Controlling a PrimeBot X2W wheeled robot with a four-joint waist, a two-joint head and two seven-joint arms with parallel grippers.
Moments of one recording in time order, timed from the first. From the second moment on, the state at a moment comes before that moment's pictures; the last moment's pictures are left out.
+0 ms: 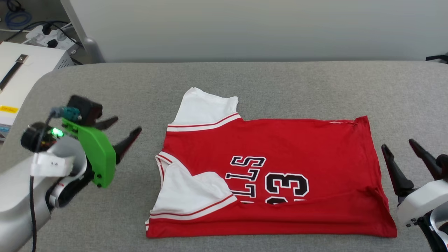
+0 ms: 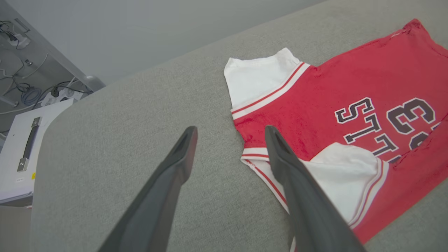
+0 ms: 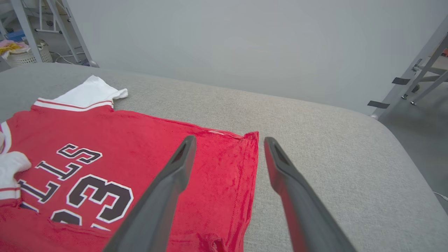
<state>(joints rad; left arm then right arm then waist) -0.77 0.89 -1.11 0.19 -1.08 0.00 0.10 -0.04 -0.41 0.06 0.01 0.37 0.13 0.05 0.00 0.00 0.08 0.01</state>
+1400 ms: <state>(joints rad) -1.43 0.66 -1.25 0.59 -1.09 -0.13 0.62 -0.33 -0.26 0.07 -0.20 0.18 0.13 -0.14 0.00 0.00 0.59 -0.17</state>
